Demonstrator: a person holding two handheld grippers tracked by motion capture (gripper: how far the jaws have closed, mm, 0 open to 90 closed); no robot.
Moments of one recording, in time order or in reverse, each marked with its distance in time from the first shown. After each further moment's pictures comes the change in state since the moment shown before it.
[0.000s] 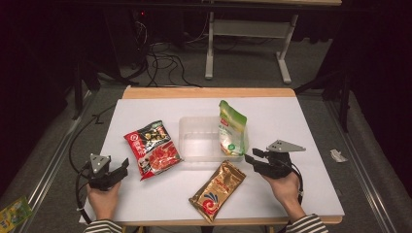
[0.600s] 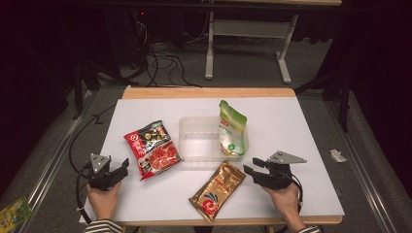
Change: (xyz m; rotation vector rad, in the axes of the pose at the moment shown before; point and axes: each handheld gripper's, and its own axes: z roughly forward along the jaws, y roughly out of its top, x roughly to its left) left arm 0.000 0.000 0.000 0.003 0.002 0.003; right arm 0.007 -0.030 -0.002 -0.010 0.046 0.031
